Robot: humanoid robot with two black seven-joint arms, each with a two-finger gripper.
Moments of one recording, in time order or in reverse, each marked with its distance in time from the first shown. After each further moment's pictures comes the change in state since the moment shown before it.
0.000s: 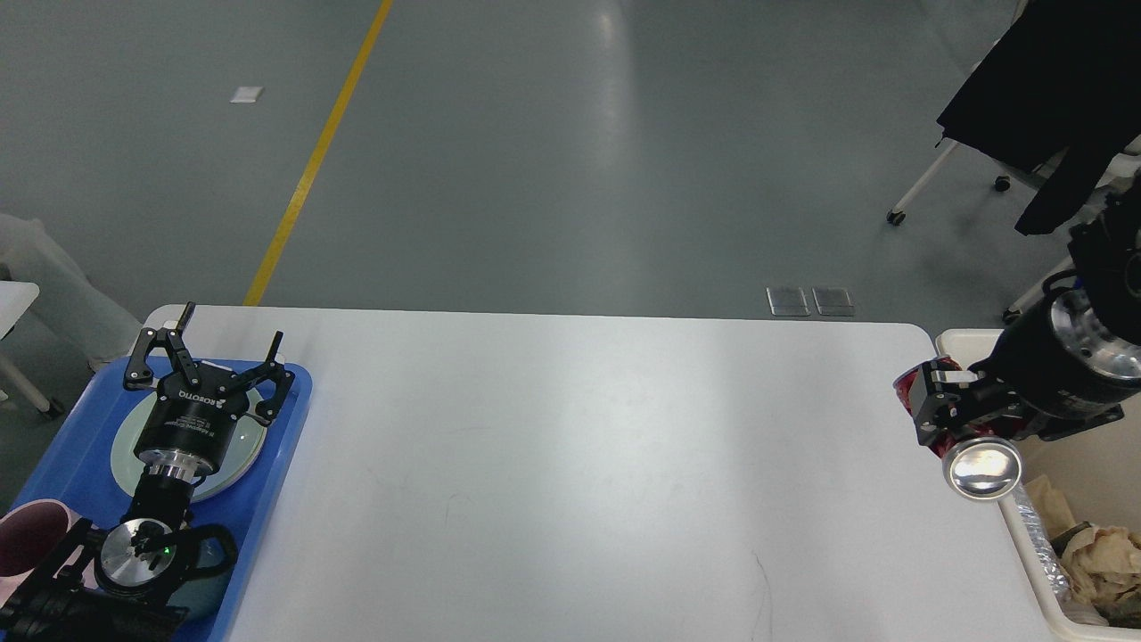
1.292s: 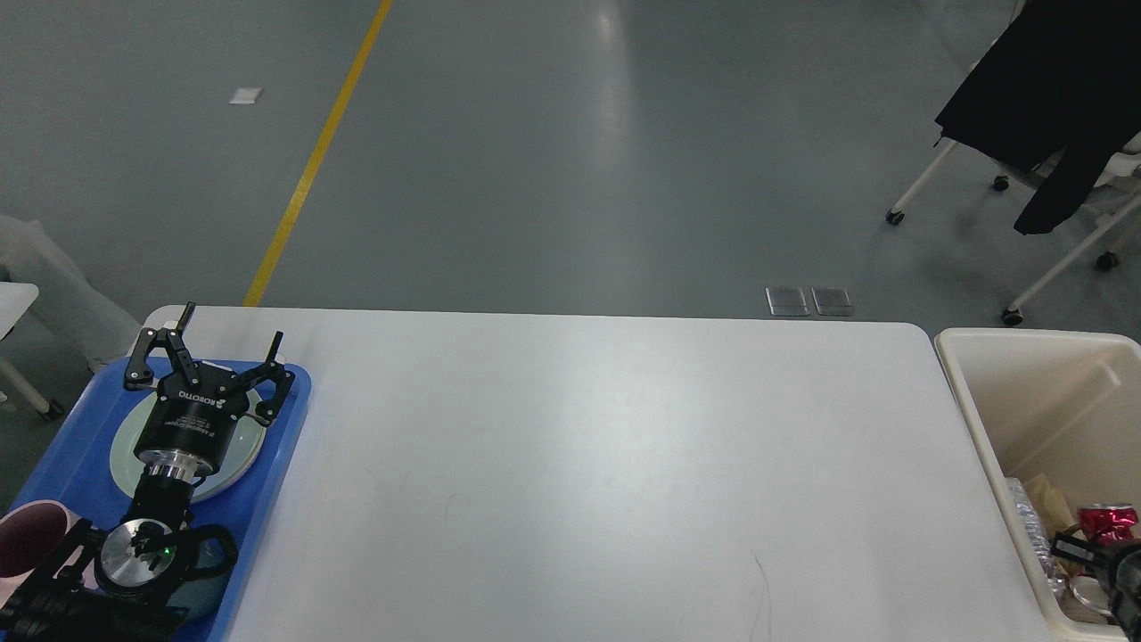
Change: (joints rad) left arm 0.000 0.000 0.000 0.000 0.000 0.000 0.000; right arm -1.792 -0.061 0.665 -1.626 0.017 -0.425 -0.123
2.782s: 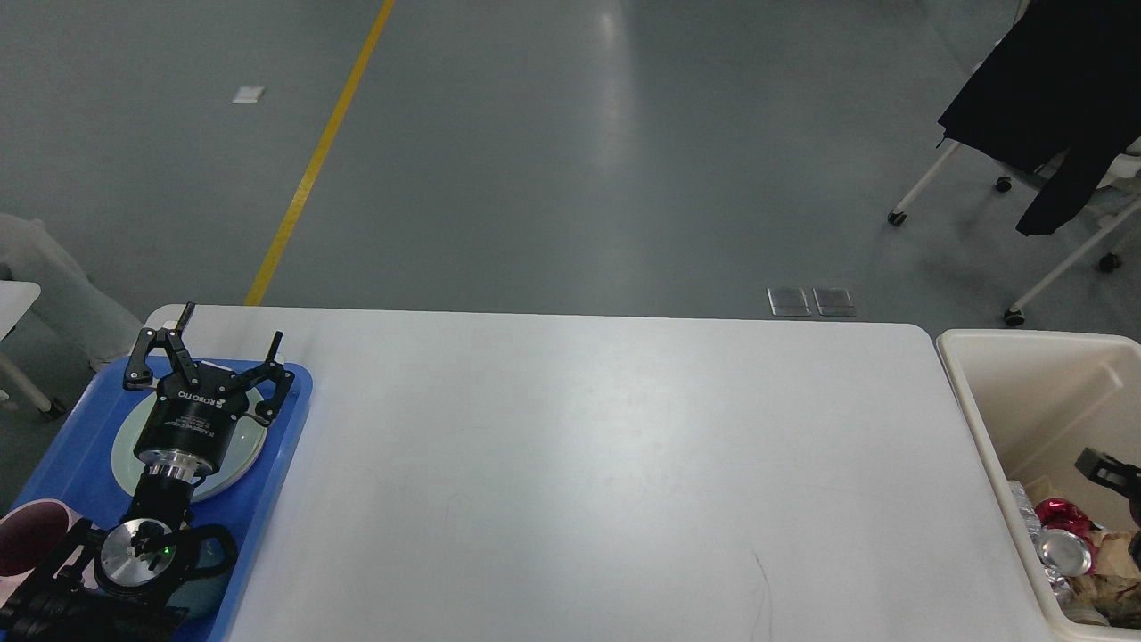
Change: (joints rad) left arm 0.000 0.000 0.000 0.000 0.000 0.000 0.000; right arm 0.144 -0.072 0.321 0.007 0.008 -0.127 0.006
